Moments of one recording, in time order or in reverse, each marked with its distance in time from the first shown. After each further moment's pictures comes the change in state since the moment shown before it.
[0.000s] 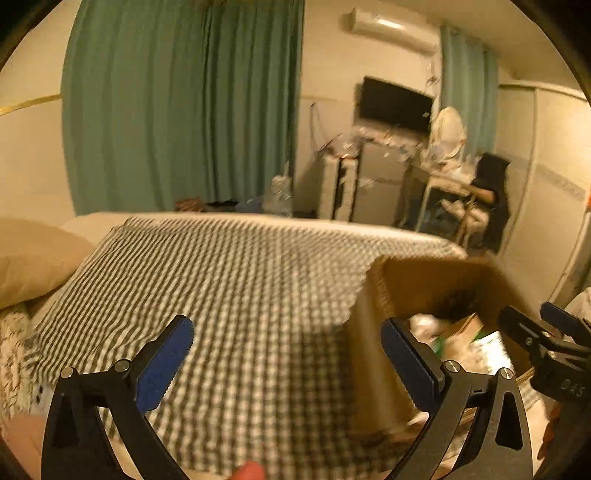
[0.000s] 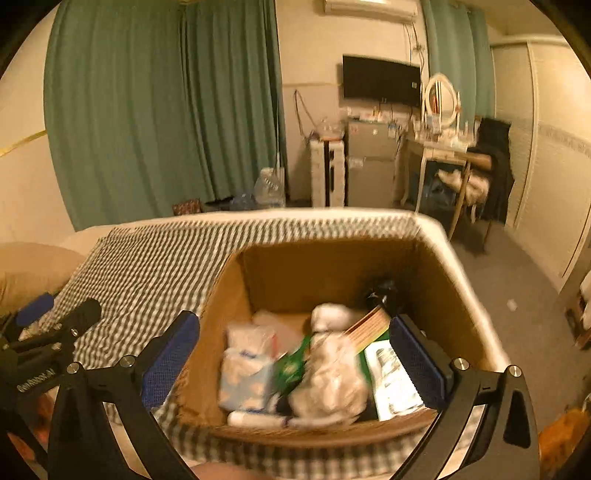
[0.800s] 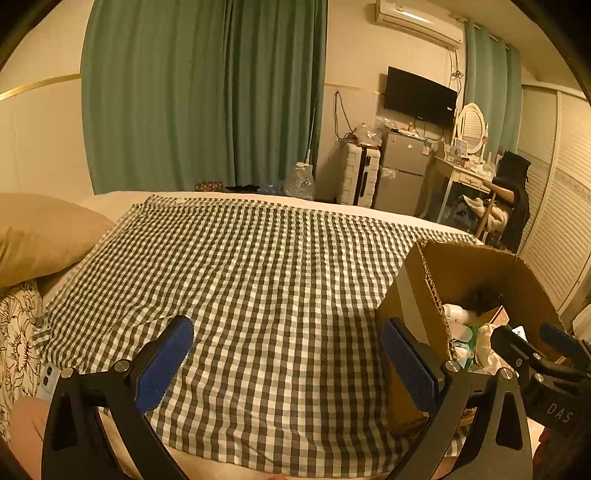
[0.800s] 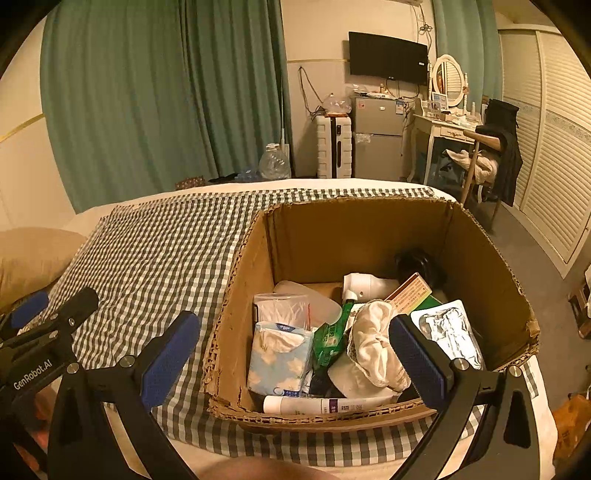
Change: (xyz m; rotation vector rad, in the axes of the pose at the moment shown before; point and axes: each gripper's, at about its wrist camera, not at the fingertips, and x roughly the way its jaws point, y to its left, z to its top) left arm 0.007 0.025 -0.010 -0.034 0.029 0.045; right arm 0.018 0.033 -0.020 -0.028 0.074 -0.013
